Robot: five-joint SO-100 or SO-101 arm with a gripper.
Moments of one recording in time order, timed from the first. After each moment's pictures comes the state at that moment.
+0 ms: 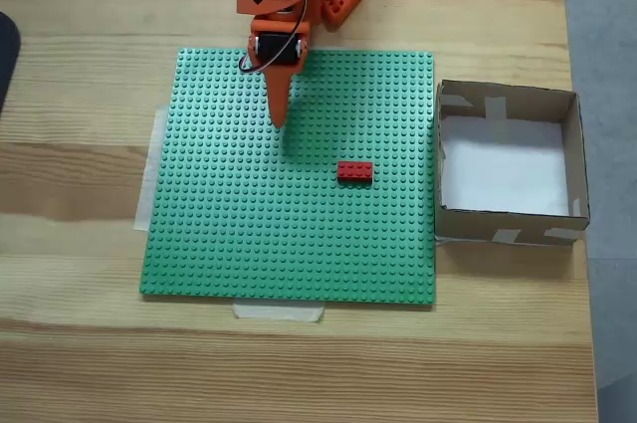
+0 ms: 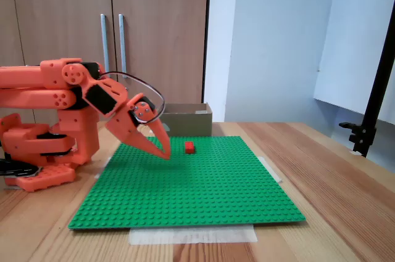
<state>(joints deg) 2.4 184.4 181.3 46.1 -8.7</state>
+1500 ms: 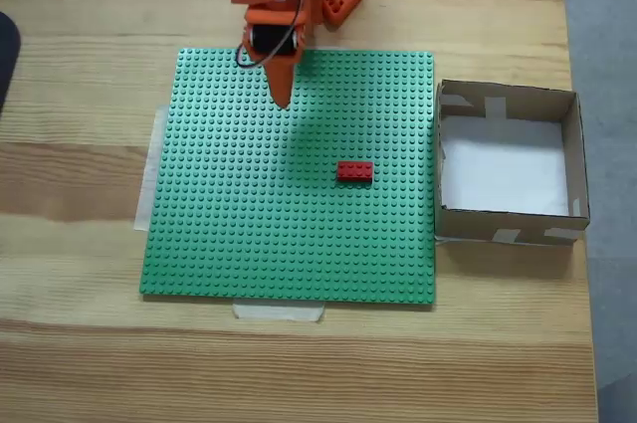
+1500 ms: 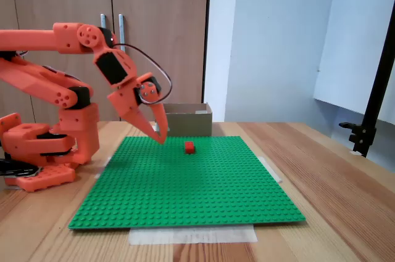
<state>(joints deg) -0.1 157.3 148.4 59.8 -1.3</state>
